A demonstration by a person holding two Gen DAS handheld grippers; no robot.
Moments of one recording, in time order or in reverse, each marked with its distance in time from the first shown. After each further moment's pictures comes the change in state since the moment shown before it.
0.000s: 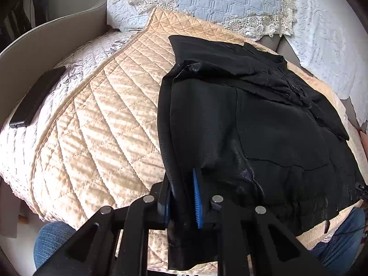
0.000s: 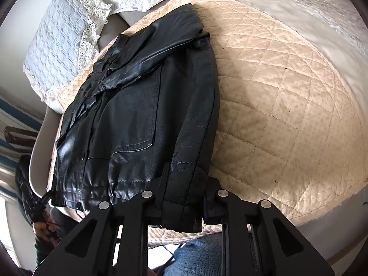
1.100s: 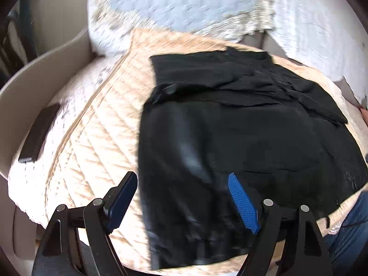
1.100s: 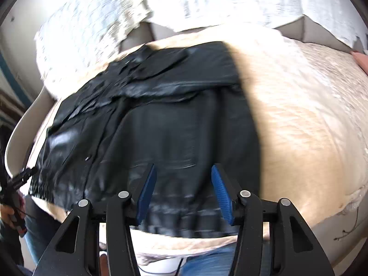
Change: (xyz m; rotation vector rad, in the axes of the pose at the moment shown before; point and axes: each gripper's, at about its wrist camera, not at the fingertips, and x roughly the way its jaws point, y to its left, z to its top) left arm -0.005 -0.045 0.021 0.128 -0.037 0.038; right arm -0.023 0.059 0.002 -0.184 -0.194 -0.167
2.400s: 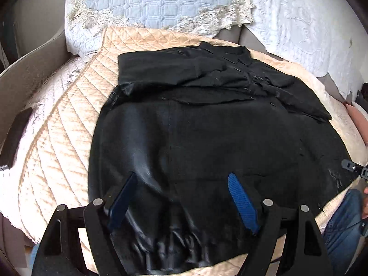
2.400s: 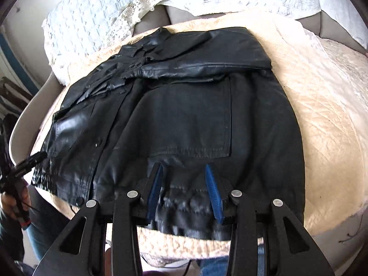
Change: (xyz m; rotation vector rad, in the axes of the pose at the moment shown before) left arm -0.004 -0.049 -0.001 0.061 0.011 -0.126; right arm 0.041 0.045 -0.015 -0.082 0.126 0.094
